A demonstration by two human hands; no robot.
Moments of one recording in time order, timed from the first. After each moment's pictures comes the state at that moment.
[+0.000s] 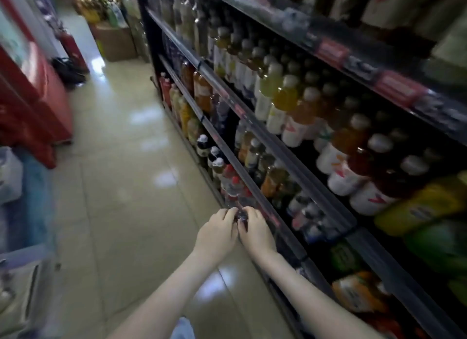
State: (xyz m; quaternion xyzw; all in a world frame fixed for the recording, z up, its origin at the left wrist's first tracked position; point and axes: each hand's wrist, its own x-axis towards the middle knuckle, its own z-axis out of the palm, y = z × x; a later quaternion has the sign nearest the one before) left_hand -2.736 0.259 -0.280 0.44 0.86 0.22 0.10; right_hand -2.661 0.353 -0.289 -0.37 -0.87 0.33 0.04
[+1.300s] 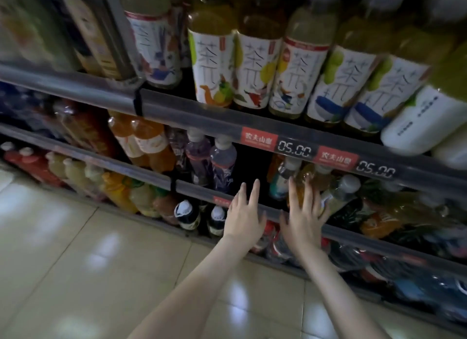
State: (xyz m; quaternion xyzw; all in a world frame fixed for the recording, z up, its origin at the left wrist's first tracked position) left_hand -3.225 0.560 -0.482 0.71 0.65 0.16 0.22; right_hand -3.080 0.560 -0.498 -0.69 -0.70 -0.03 0.18
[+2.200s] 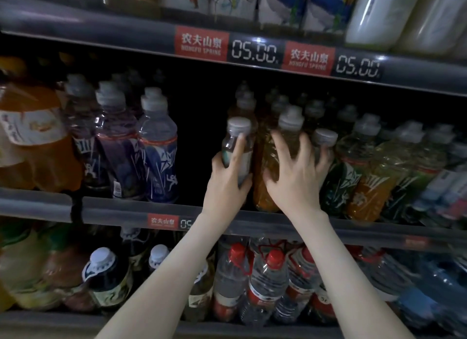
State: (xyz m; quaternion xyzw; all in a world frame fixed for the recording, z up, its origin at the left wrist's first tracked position) left_hand -3.177 0.658 -0.591 0.75 0.41 0.52 0.06; right_hand -3.039 0.621 -0.551 -0.65 -0.62 -0.34 0.29
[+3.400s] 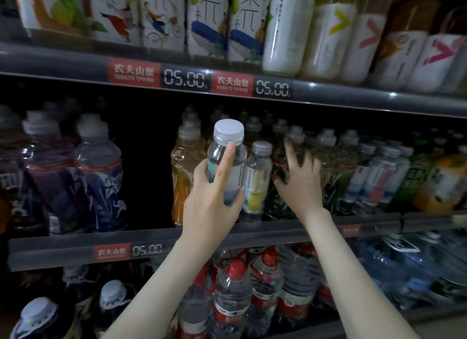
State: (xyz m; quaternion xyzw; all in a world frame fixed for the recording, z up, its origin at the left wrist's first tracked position) left_hand -3.144 0.589 -0.544 0.77 0.31 0.55 -0.02; right_hand -2.936 0.585 -0.533 -0.77 -0.54 -0.19 0.28
